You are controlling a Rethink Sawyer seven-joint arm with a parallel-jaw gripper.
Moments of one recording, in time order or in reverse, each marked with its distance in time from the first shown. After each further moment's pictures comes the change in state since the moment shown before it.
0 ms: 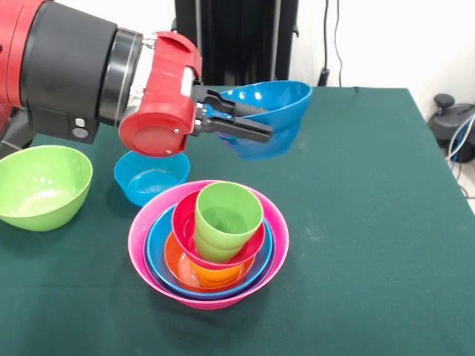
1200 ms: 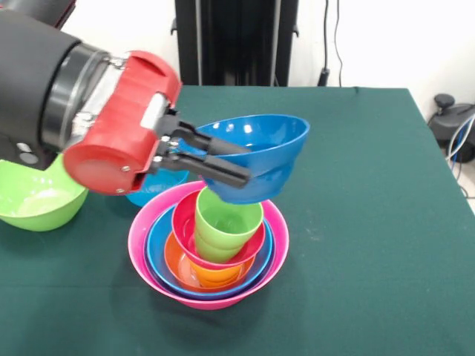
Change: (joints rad) arm 0.119 0.021 -0.023 -0.309 0.043 0.051 0.000
